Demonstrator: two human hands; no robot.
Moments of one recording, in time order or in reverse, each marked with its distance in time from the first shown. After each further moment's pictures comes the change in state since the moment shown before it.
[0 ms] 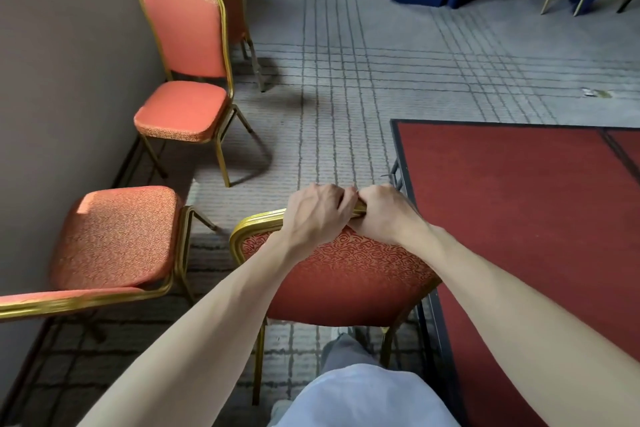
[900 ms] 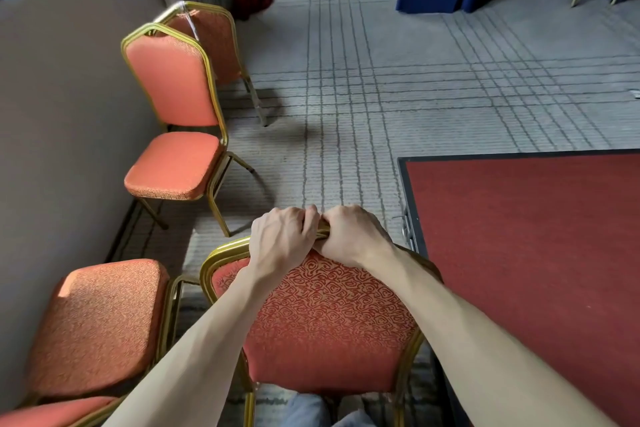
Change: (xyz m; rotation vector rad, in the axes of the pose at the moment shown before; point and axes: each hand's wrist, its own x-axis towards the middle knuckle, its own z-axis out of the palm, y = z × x) left_hand 0.233 -0.015 0.035 0.075 0.071 -0.163; right_hand 0.219 0.089 -0.066 0.079 0.012 -0.073
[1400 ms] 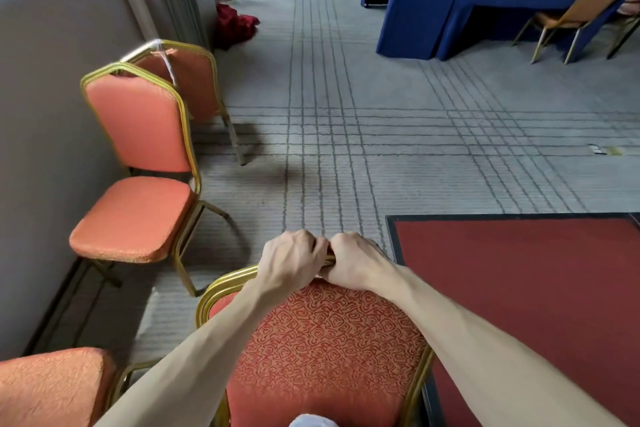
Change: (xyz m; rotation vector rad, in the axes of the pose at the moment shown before) left_hand 0.206 -0.012 0.032 -0.041 -0.171 0.076; right_hand 0.184 0.047 -0.052 -0.073 -0.107 0.081
